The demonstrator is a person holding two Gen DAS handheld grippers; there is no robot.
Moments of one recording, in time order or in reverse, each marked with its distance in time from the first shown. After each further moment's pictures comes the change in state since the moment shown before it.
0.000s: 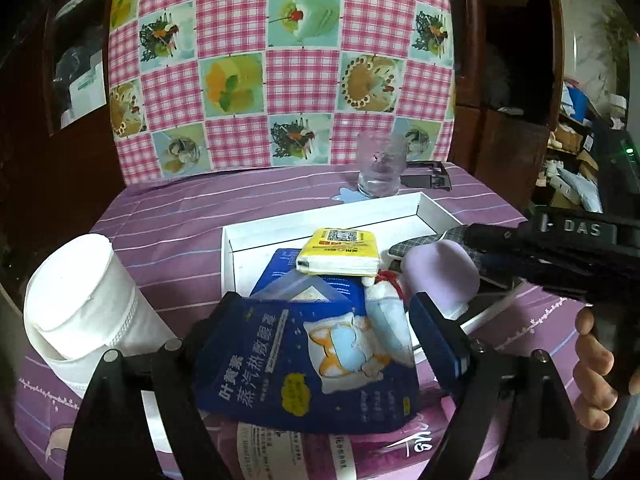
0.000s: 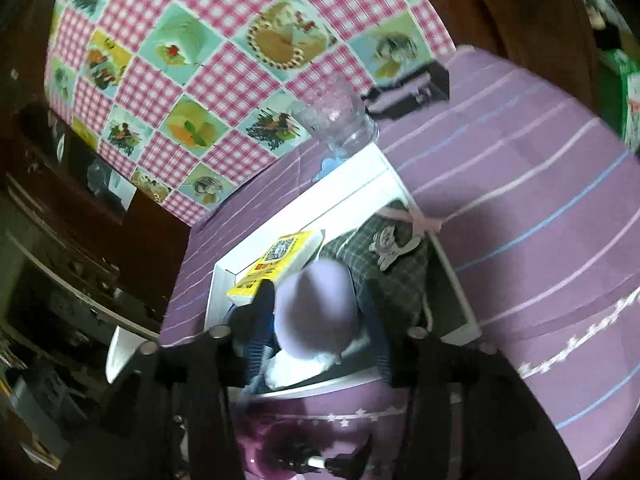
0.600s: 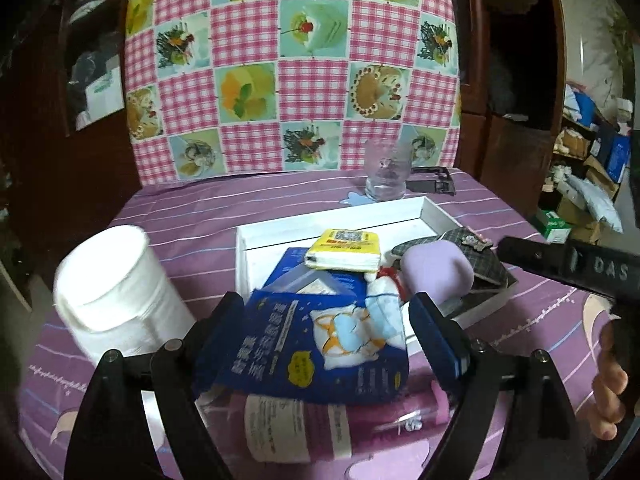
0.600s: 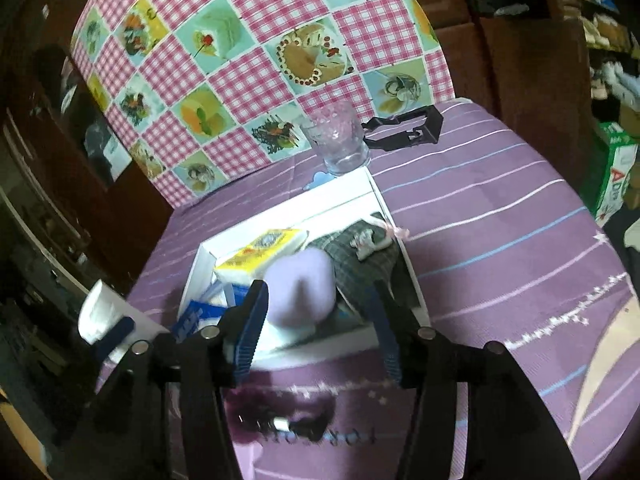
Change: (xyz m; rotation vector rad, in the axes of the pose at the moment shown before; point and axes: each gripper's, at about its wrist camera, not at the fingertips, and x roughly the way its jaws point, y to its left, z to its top) left arm -0.027 -0.005 -0.009 -0.006 -0.024 0.057; right arm -0.038 0.018 -0.020 -0.193 -0.047 -0.124
